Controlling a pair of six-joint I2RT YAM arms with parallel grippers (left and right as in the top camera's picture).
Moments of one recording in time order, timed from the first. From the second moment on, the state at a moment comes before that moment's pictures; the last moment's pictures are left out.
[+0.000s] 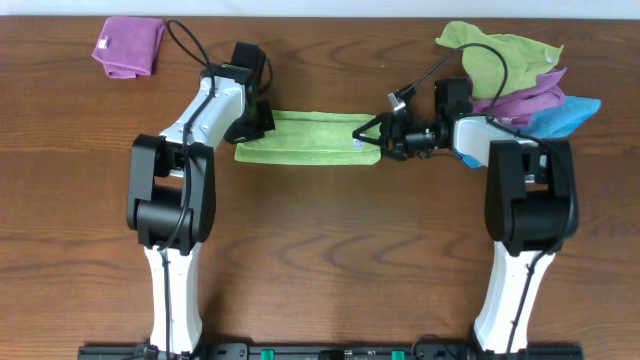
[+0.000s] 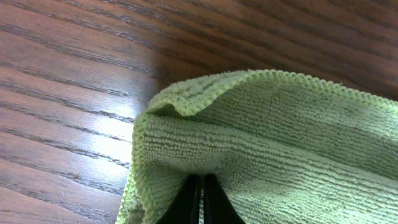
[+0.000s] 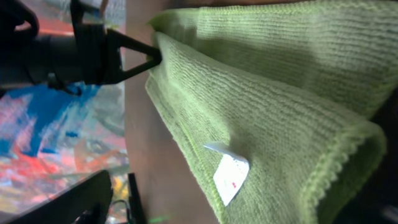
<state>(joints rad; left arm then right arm) -0.21 2.27 1.74 -0.89 0.02 -0.46 0.07 2.24 1.34 -0.28 -1.13 0.28</state>
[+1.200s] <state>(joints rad) -0.11 1.57 1.70 -1.00 0.09 -0.46 0.36 2.11 1.87 -1.07 0.08 0.28</state>
